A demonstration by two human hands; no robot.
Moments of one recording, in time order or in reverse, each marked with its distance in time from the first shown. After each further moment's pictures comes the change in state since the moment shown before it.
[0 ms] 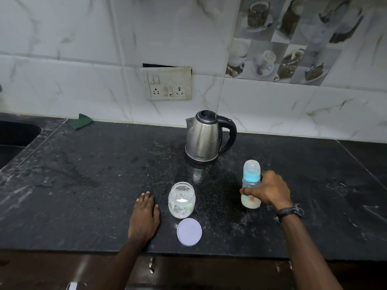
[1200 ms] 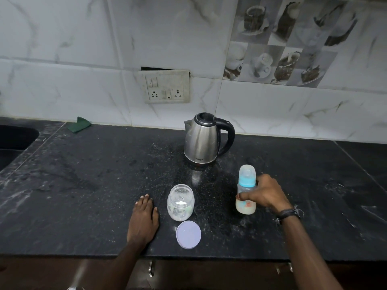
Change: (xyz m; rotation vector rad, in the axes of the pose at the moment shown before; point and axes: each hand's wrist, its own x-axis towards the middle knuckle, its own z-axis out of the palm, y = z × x) left_hand 0.000 -0.001 0.002 -0.004 0.009 0.000; right_hand -0.008 -0.006 0.000 0.046 -0.056 0.012
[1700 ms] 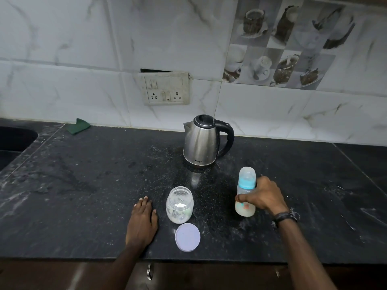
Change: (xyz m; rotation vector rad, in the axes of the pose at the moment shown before) left_hand 0.000 -0.001 0.001 0.007 -0.002 0.000; right_hand 0.002 -0.001 0.004 -0.016 0.017 0.021
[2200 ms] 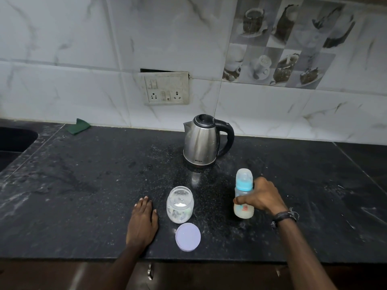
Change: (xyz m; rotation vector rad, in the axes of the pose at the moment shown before) left_hand -0.001 0.001 -0.001 -0.005 0.002 0.006; right_hand 0.000 0.002 0.005 0.011 -0.034 -0.019
